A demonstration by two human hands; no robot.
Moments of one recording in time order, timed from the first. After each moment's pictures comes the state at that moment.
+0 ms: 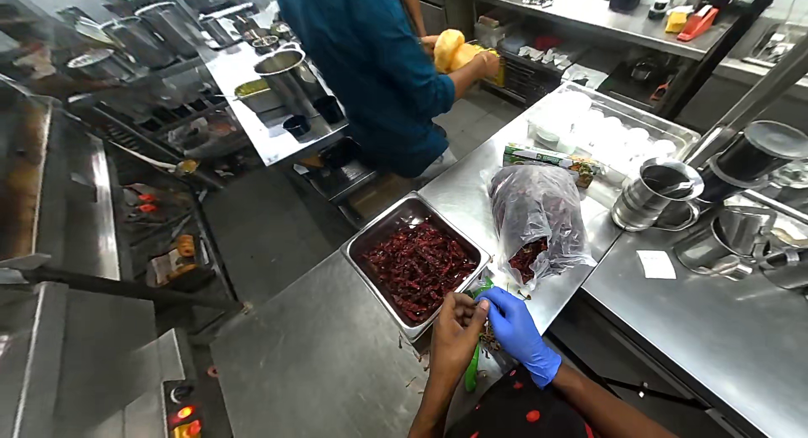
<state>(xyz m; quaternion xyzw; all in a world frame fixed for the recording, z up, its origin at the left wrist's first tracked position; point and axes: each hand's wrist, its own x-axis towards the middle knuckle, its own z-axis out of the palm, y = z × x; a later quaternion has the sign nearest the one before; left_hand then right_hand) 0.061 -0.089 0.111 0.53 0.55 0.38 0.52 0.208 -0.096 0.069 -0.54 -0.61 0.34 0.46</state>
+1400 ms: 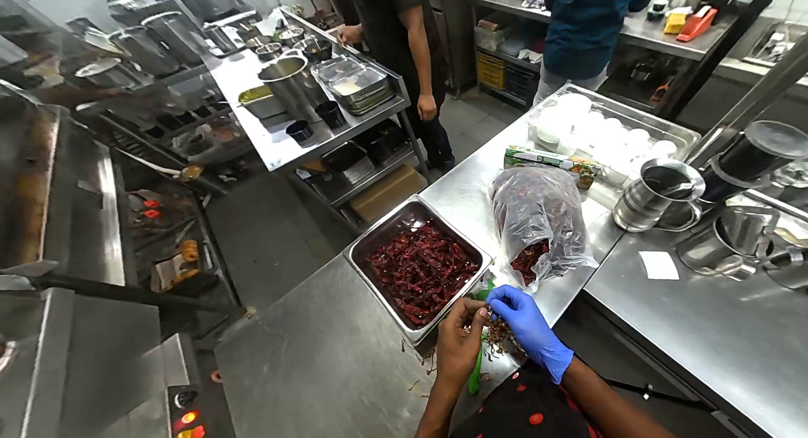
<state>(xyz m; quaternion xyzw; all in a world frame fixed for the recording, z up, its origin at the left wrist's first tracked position) 0.058 -0.089 0.081 0.60 0.46 0.44 0.49 0.225 -0.091 0.065 -0.50 -0.43 0.56 0.50</state>
